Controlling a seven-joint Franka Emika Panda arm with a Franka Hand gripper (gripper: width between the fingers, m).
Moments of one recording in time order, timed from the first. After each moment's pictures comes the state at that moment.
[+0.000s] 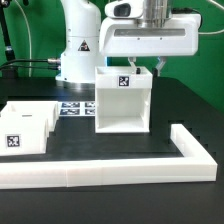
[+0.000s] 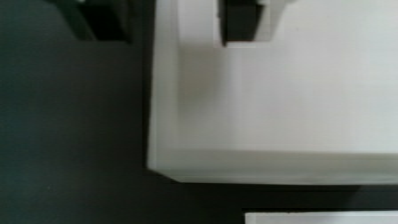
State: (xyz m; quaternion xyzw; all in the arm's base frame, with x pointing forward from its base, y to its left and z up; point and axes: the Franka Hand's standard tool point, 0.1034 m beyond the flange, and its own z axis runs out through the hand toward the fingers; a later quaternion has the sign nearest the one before) arm 0.410 0.115 0.102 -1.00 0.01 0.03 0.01
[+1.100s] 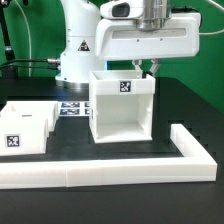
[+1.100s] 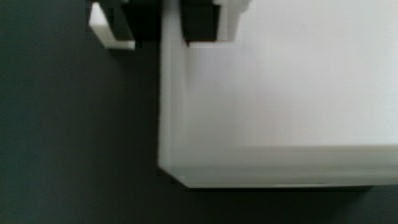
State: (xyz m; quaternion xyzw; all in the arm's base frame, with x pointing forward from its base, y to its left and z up) arm 0.469 0.107 0.102 -1.00 -0.04 0.00 0.02
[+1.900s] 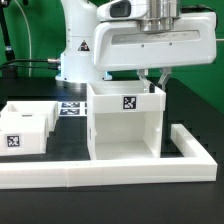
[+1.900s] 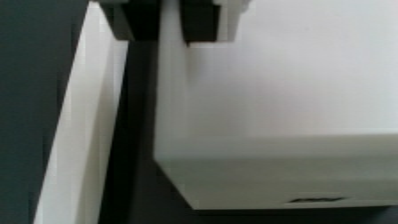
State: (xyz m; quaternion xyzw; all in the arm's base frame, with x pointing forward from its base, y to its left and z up) arm 0.559 0.094 0.104 -1.00 -0.03 -0.04 0.03
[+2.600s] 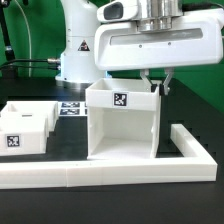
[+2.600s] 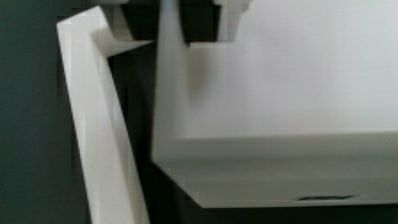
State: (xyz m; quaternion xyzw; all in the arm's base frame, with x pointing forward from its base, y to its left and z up) arm 0.571 0.097 0.105 -0.98 0.19 -0.05 0.06
